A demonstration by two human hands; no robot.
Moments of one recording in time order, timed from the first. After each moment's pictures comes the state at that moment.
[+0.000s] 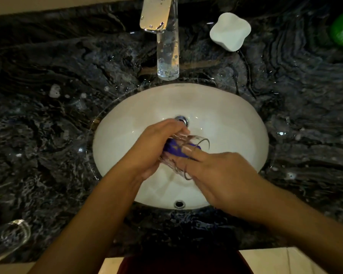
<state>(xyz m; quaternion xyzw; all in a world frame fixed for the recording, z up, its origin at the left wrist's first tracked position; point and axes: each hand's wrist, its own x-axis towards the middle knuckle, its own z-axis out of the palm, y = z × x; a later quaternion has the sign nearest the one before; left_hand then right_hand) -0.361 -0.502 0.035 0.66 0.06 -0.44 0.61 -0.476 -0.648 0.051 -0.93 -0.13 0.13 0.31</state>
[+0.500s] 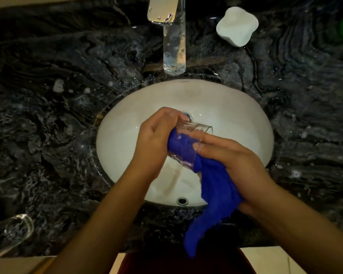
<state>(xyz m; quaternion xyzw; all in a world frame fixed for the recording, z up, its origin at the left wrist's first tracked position) -0.373 -0.498 0.034 0.67 0.00 -0.28 0.69 -0.461 -0.626 0.087 -0.43 0.35 0.18 0.81</state>
